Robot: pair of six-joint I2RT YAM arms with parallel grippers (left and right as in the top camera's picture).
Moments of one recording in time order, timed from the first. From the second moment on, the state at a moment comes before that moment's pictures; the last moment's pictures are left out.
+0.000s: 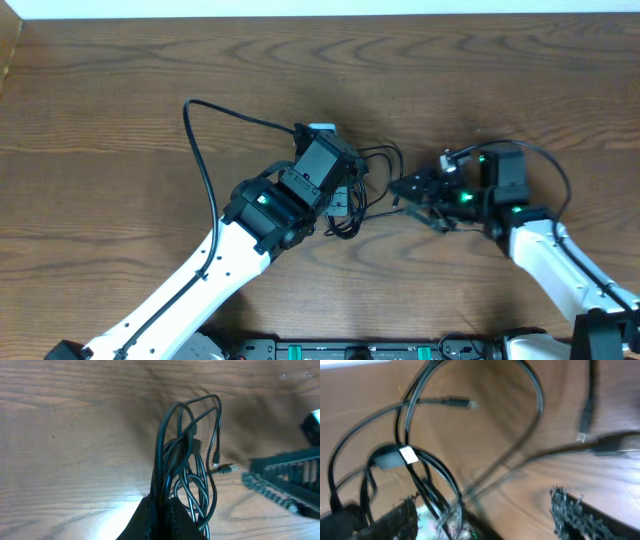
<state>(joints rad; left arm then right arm) -0.73 1.34 1.20 -0.87 -0.17 -0.62 0.17 1.39 0.59 -0.09 -0.86 0.96</state>
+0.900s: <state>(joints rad) -0.73 1.34 1.20 -0.83 -0.15 -0.59 0.19 1.30 0.57 -0.10 -0.47 1.08</state>
